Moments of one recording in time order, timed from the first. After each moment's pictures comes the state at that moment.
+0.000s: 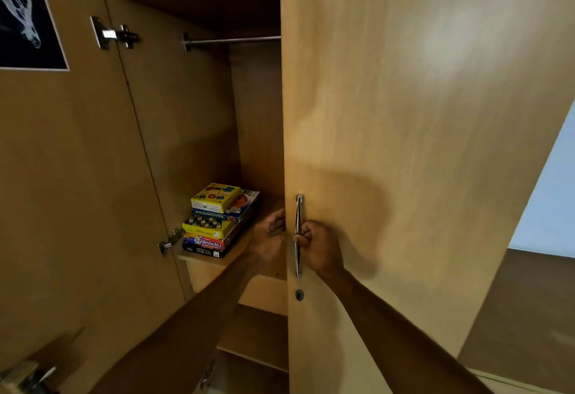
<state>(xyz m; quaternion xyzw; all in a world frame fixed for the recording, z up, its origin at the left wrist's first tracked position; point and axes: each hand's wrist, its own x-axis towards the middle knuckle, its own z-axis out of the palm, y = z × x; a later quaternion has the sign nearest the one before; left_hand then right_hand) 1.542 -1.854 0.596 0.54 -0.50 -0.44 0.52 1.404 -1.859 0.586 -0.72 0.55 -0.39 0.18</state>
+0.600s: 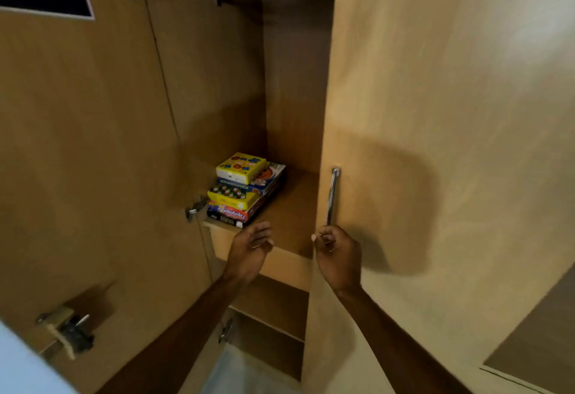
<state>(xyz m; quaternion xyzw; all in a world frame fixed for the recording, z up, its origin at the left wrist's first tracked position) 1.614 -1.809 0.525 0.58 -0.43 -0.37 0.58 1.425 -1.836 0.529 -0.65 0.53 -0.49 0.24</state>
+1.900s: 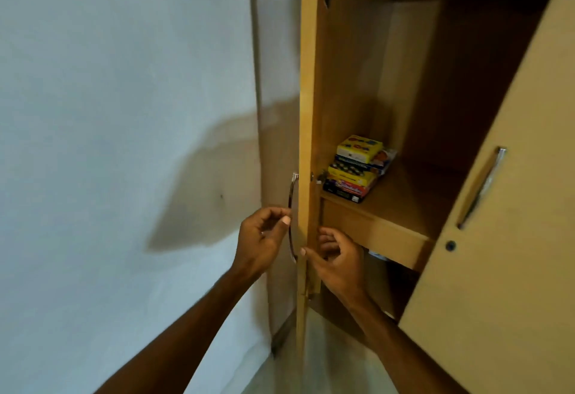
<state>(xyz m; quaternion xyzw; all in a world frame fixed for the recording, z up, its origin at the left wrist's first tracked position) 1.822 -1.552 0.564 0.58 -0.50 -0.16 0.63 1.667 -1.621 0.517 -0.70 0.42 -0.42 0.40</state>
